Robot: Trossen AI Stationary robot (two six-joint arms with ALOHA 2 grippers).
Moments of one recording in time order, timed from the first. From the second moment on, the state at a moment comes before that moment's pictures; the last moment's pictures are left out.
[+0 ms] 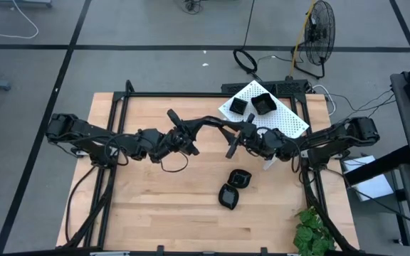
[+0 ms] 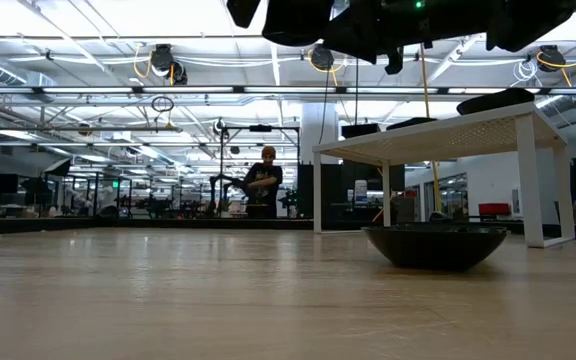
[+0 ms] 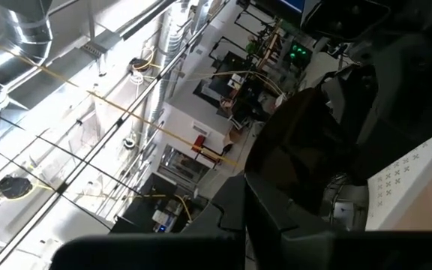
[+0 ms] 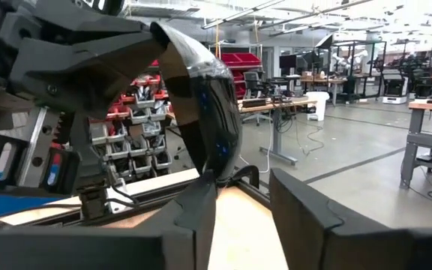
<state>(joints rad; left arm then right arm) -0.16 1.44 0.95 0.70 -0.74 1.16 0.07 1.40 0.66 0.89 0.57 0.00</state>
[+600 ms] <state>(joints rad) -0.18 1.44 0.95 0.67 -0.66 0.88 0.07 1.40 0.66 0.89 0.52 -0.07</state>
